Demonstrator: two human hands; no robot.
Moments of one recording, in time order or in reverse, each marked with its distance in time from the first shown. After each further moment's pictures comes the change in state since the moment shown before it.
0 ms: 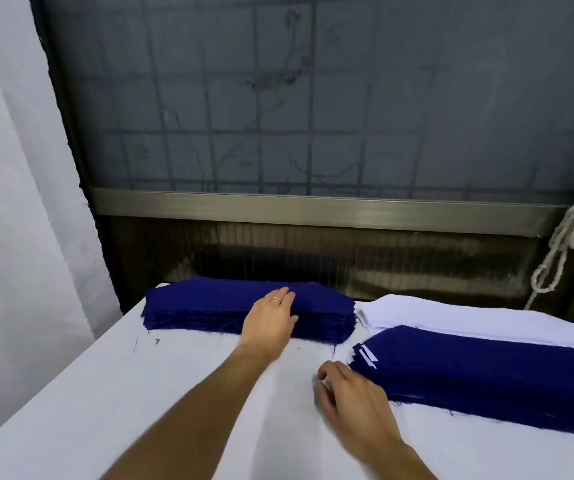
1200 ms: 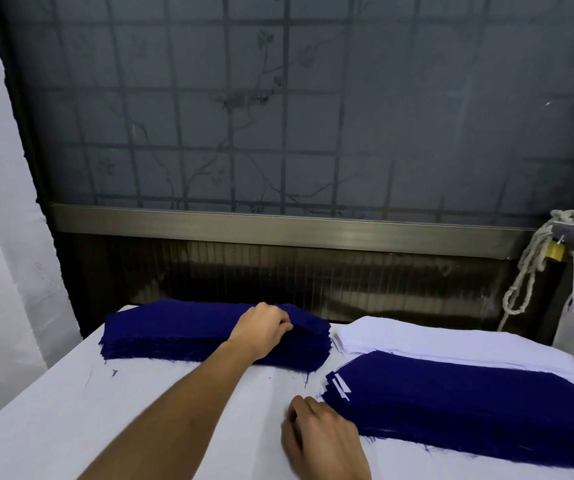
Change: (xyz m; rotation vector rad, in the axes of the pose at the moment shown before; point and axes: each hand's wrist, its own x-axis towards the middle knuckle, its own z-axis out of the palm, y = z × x) left_hand 0.060 0.014 -0.004 -0.147 -0.224 0.093; right_hand 0.005 -0.004 0.004 -0.130 0.077 -0.006
